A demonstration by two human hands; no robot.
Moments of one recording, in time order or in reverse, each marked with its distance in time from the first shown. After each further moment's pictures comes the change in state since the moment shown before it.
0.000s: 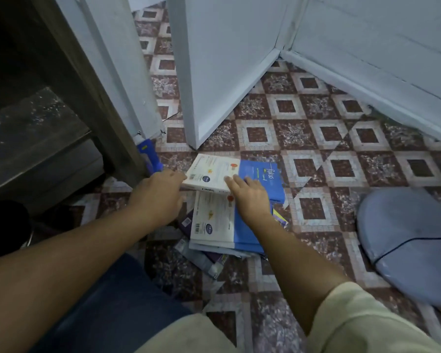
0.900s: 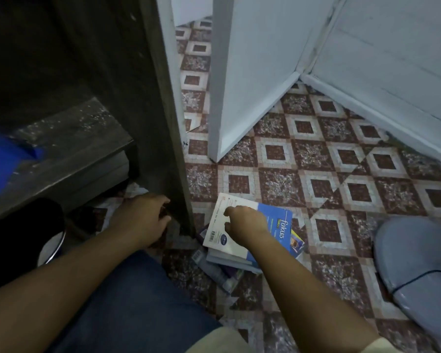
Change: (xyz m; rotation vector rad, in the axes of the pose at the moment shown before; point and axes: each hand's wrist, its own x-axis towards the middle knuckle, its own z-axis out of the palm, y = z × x) left_hand -0.040 -0.097 0.004 -0.131 -0.003 -0.079; right_hand 0.007 -0.083 -0.039 0.027 -0.434 0.014
